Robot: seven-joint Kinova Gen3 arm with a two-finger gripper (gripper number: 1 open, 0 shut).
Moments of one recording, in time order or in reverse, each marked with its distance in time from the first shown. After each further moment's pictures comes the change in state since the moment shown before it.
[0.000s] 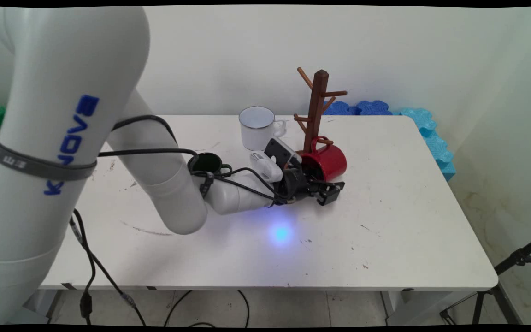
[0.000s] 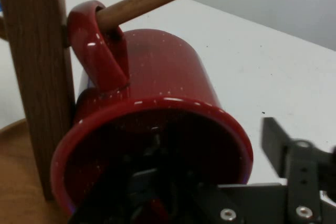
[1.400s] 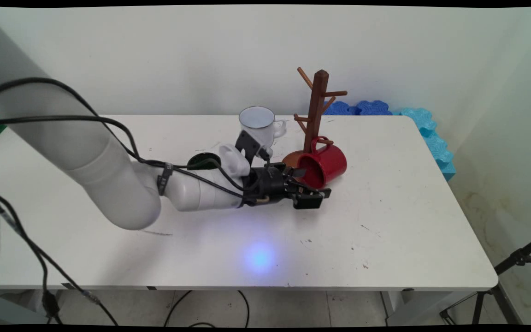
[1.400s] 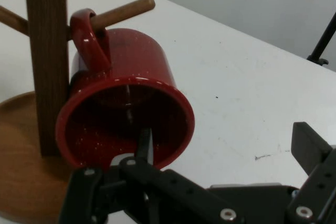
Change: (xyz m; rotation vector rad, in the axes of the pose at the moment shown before) arm 0.020 -0.001 -0.076 -0.067 -0.034 -0.056
